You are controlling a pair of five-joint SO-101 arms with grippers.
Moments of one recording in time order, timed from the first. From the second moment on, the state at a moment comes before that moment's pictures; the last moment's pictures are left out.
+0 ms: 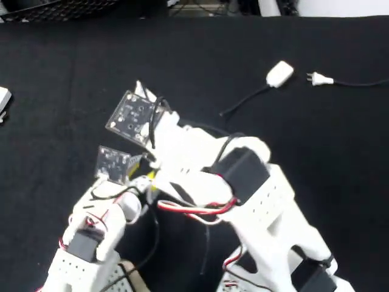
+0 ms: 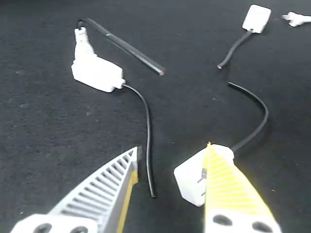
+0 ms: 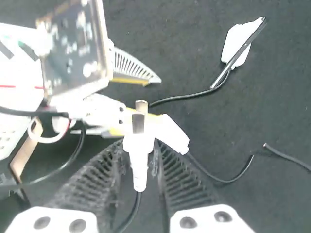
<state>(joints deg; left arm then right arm) 18.0 -103.7 96.6 42.6 5.2 -44.0 -29.7 1.4 95.7 17.7</state>
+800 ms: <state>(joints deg) 24.8 -103.7 96.5 30.6 5.2 -34.0 -29.6 18.5 80.9 18.7</state>
